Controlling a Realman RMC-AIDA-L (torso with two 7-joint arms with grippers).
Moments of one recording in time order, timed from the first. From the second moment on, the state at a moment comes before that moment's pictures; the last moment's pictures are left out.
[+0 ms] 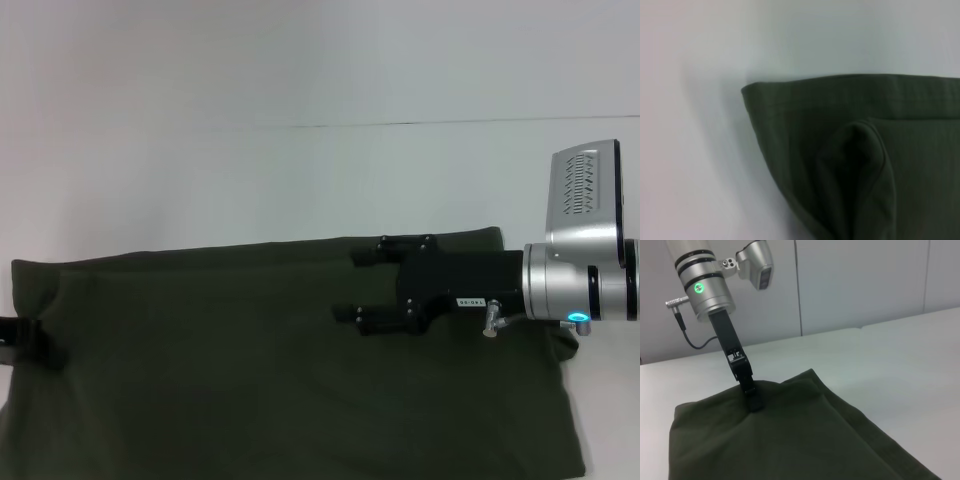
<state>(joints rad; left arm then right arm) -0.69 -1.94 0.47 0.72 2.83 1.52 -2.45 0.70 2.09 -0.86 -0.42 -1.93 -1.32 1.15</state>
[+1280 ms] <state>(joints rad) -0.70 -1.86 0.47 0.95 2.83 1.62 -2.60 0.66 2.09 -0.83 -0.43 -1.84 -1.31 1.14</state>
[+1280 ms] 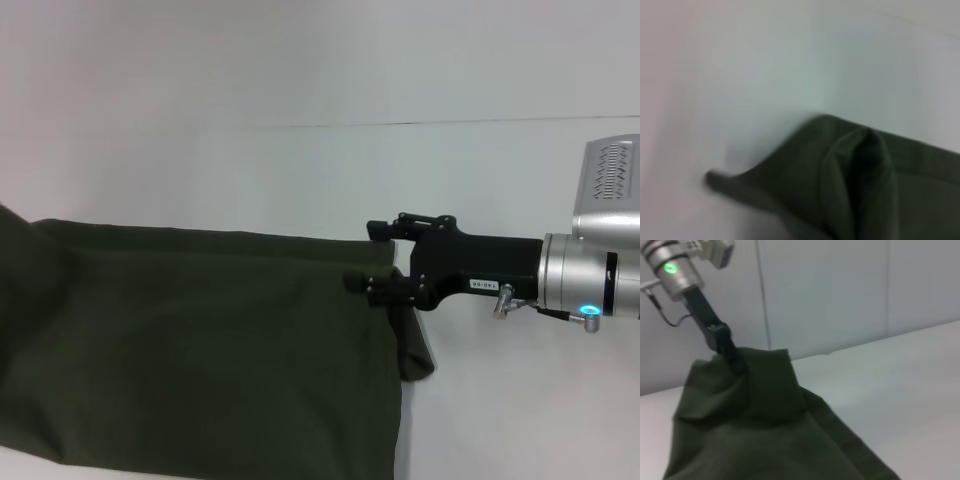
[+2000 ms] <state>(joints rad) -0.73 -2.00 0.46 0.81 2.34 1.83 -2.66 0.63 2.09 -0.83 -0.41 -1.72 -1.23 1.13</state>
